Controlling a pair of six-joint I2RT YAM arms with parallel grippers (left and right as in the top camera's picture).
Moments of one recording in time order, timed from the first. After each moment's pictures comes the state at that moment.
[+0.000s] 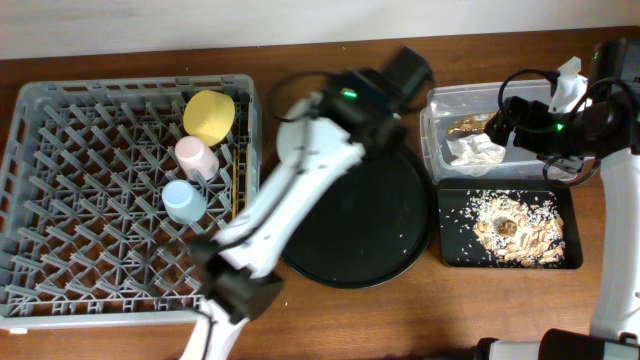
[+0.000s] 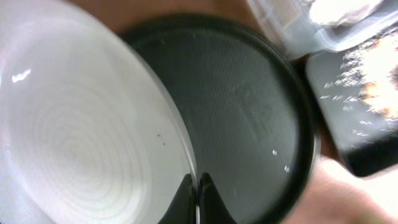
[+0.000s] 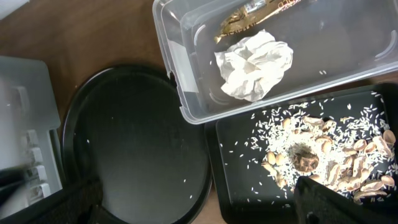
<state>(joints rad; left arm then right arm) -0.76 2.24 2.58 -1.54 -0.09 -0.22 -0.25 1.53 1.73 -1.33 -0.28 0.16</state>
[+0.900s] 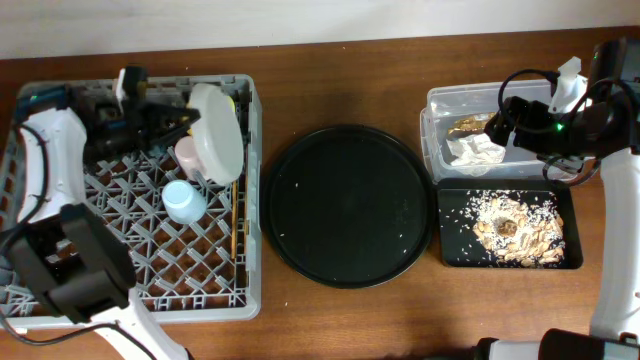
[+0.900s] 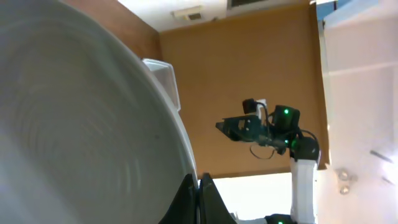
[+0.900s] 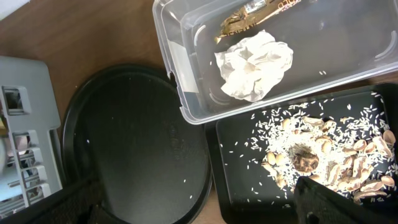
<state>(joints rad) 0.32 2.09 1.84 -1.62 1.50 0.50 -0.25 1.53 1.73 -1.33 -0.28 0.16</state>
